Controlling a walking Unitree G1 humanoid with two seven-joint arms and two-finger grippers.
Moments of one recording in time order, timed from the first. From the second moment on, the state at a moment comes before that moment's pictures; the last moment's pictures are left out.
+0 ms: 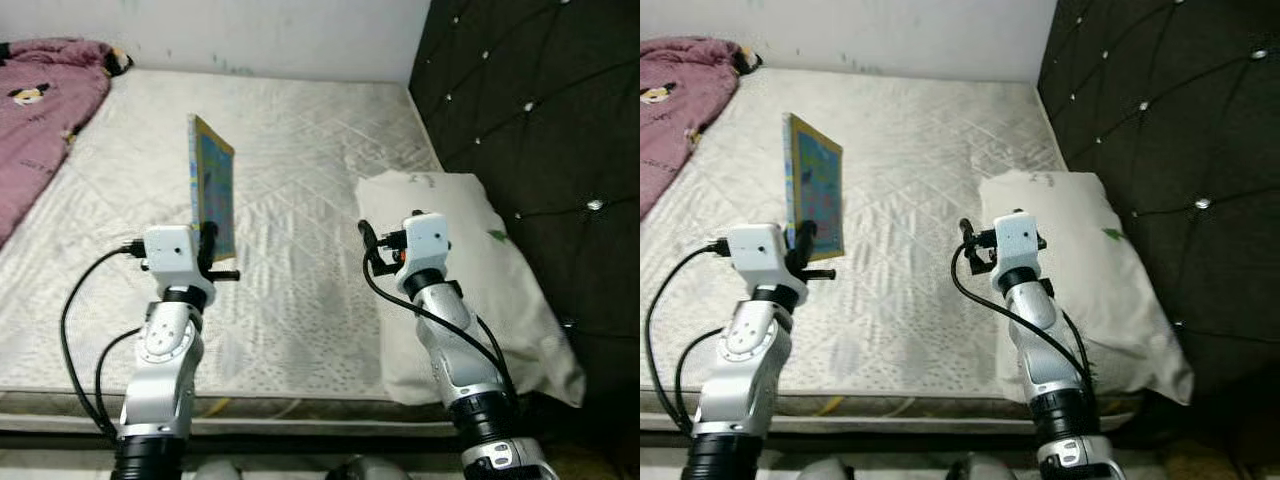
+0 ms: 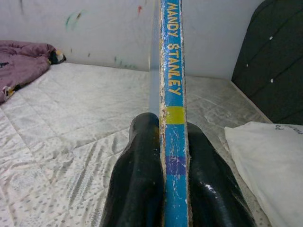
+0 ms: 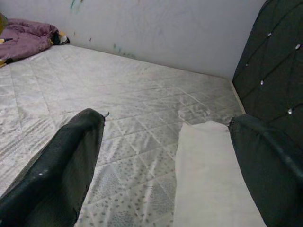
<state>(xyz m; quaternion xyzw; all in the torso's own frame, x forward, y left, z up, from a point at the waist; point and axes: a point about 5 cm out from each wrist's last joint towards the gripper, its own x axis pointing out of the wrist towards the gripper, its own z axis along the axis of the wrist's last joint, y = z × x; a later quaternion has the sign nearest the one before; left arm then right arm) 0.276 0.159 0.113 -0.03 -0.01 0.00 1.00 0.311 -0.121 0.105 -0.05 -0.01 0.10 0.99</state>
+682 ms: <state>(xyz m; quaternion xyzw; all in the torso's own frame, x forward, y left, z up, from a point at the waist) 0.281 0.150 0.115 -0.04 -0.02 -0.01 1.00 0.316 -0.130 0.107 -0.05 -0.01 0.09 0.99</state>
